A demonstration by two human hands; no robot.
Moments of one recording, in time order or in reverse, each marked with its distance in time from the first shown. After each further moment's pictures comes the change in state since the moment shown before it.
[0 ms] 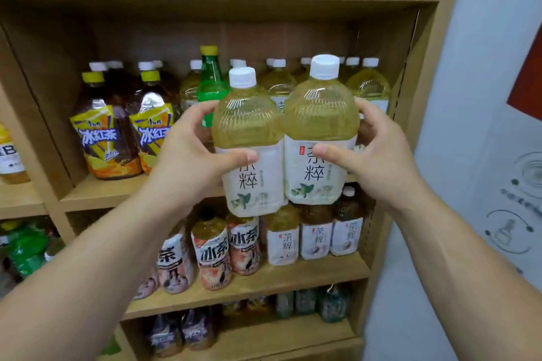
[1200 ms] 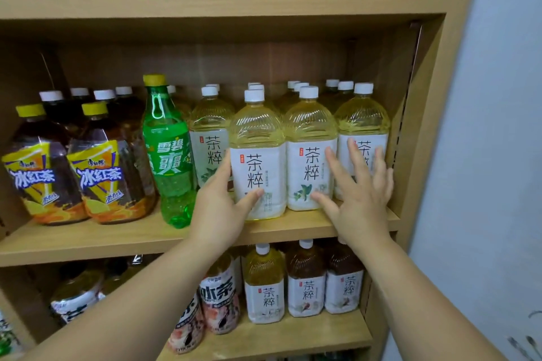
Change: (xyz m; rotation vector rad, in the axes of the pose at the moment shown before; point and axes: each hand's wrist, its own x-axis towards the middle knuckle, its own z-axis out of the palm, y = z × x) left_hand 0.078 -0.102 0.107 0.495 0.165 -0.046; right_hand 0.060 0.176 -0.016 -0.842 0.134 -0.157
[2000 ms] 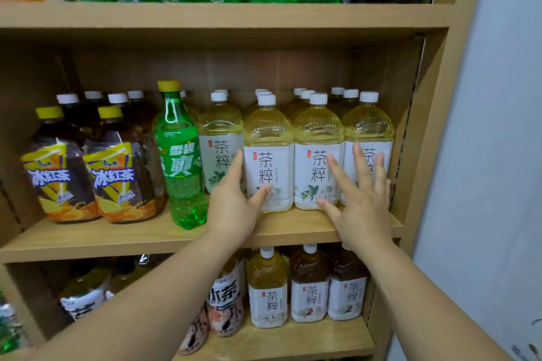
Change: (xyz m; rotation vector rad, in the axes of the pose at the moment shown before) left_hand 0.009 0.003 0.011 -0.026 0.038 0.007; right_hand 0.004 0.001 -0.002 0.001 -0.126 0.060
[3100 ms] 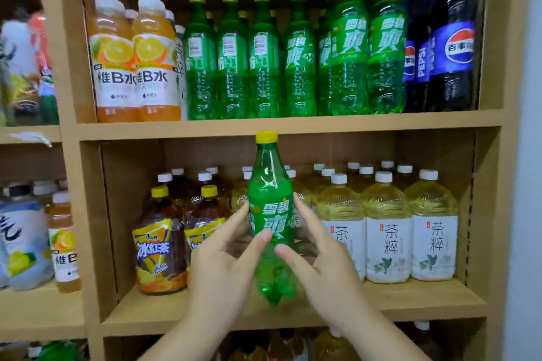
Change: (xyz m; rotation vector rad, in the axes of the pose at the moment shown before) left_hand -0.016 0.006 -0.169 -0.504 0.124 0.129; right_hand 0.003 -0.230 -0.025 0.851 -0.168 -0.165
